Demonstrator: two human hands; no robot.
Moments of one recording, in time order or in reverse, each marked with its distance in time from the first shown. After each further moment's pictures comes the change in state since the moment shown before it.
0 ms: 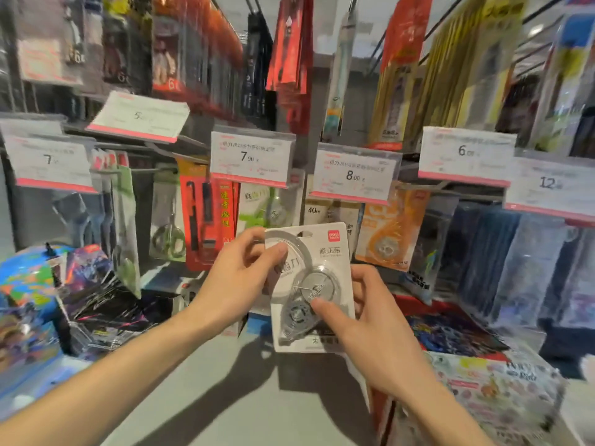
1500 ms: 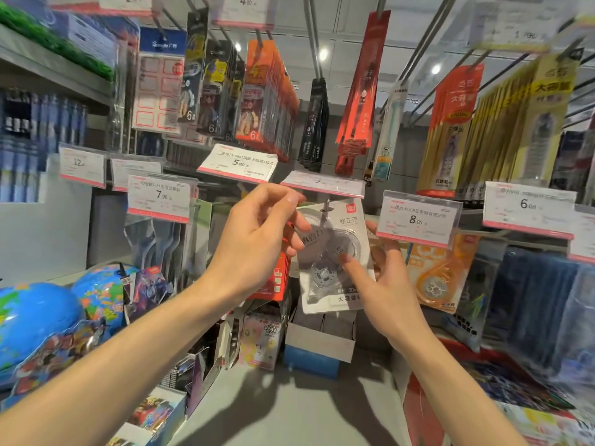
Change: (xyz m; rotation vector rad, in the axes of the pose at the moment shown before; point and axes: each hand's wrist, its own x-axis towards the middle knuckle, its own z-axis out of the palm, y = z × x) left_hand 0.013 0.078 -0.068 -0.149 0.095 0.272; right_hand 0.076 -0.037 0.039 0.132 0.123 -0.171
